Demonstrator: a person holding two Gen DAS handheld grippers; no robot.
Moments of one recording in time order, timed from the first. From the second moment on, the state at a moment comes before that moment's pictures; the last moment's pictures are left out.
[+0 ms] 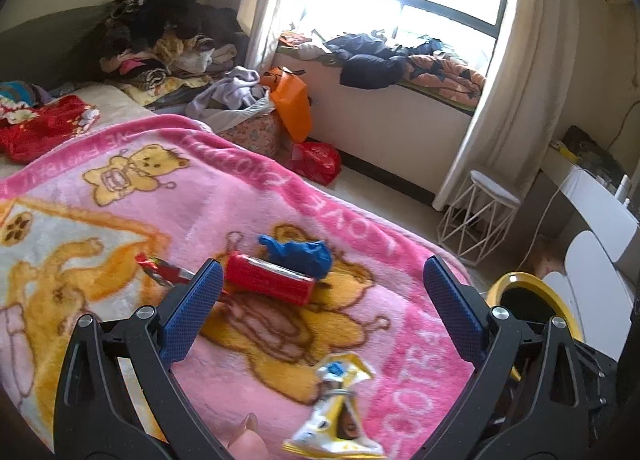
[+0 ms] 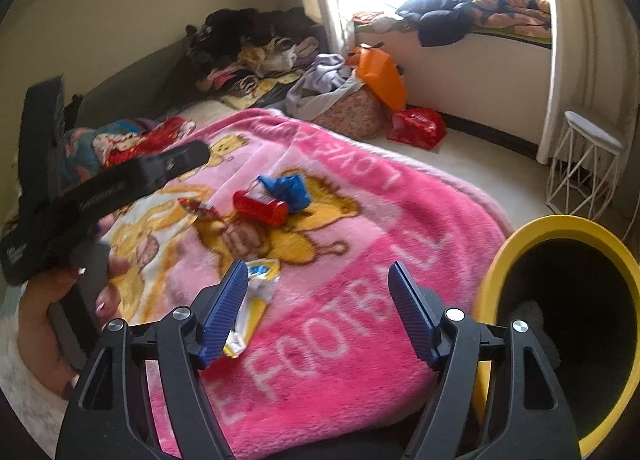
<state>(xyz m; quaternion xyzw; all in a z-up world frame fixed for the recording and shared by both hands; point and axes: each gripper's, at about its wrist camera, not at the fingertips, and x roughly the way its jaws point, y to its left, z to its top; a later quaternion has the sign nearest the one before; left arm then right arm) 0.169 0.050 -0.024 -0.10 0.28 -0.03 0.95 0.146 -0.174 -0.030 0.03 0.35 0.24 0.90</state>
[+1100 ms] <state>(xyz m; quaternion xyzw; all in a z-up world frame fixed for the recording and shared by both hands) 0.297 0.058 -0.094 -0.08 0.43 -0.05 0.90 0.182 -0.099 -0.099 0.09 0.48 0.27 0.83</state>
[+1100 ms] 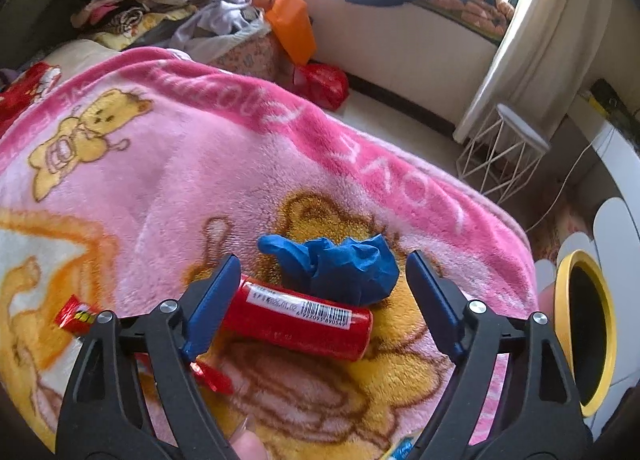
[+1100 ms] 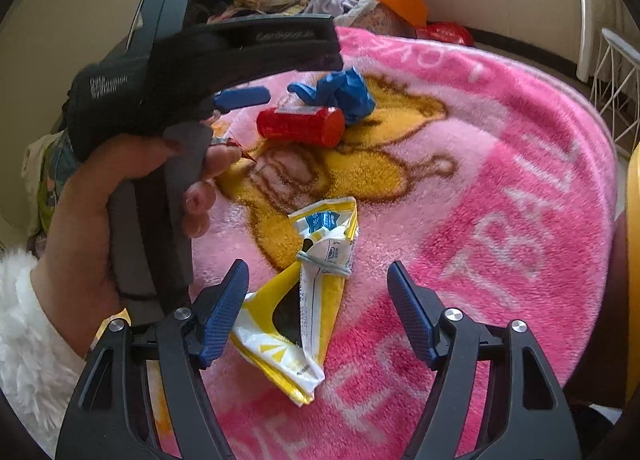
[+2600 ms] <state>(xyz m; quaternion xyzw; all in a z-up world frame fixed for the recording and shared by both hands) 0.206 0.002 -0.048 -0.12 0.34 -0.09 0.93 0.185 -0.238 -0.048 0.18 0.39 0.23 0.87</state>
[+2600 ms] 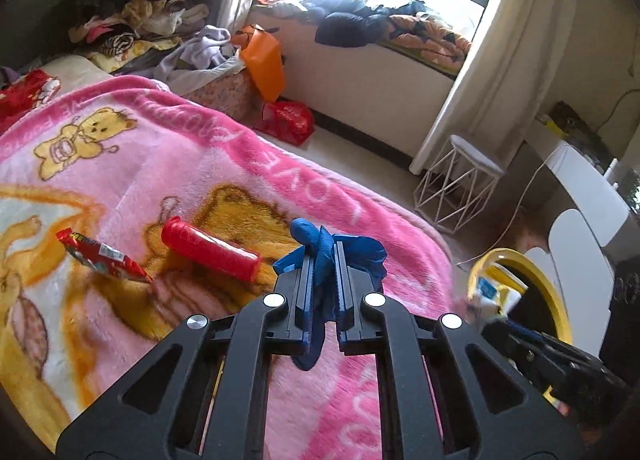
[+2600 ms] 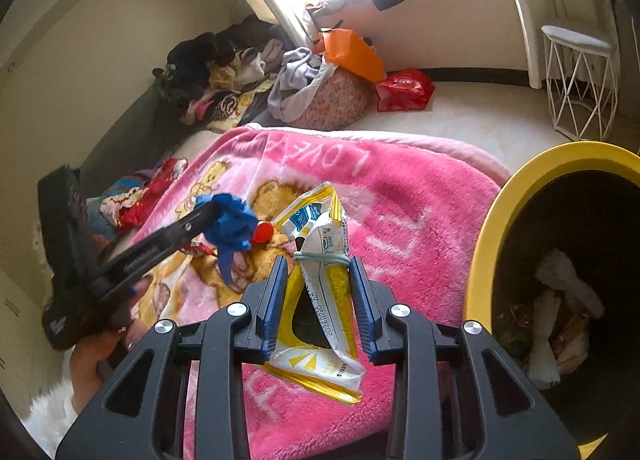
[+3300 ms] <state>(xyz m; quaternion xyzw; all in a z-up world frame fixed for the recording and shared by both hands) 0.171 -0.048 -0.021 -0.11 0.32 -0.14 0.93 0.173 -0.315 -0.022 0.20 0.33 0.15 0.91</state>
